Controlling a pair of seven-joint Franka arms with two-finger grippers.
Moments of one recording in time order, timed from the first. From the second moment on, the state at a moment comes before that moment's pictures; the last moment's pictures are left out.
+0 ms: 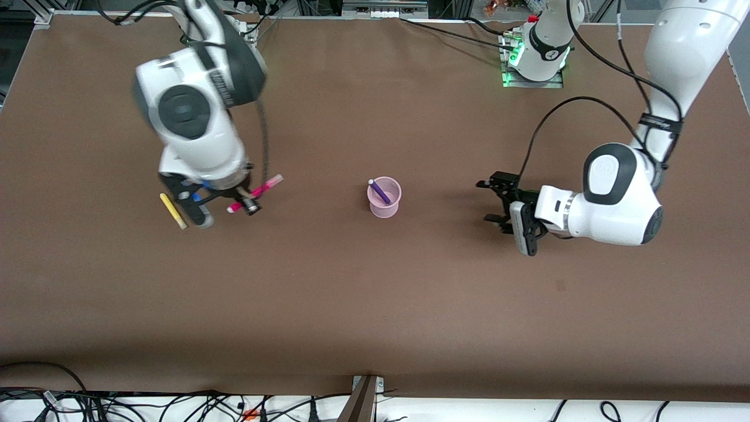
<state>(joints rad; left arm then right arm) 0.36 0.57 -0.58 -1.70 -0.37 1.83 0.84 0.25 0.42 0.33 -1.47 -0.30 1.79 1.48</state>
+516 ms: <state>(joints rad) 0.37 0.51 -0.58 -1.63 0.16 1.64 0.23 0.48 0.57 0.32 -1.31 -0.44 1.84 1.83</state>
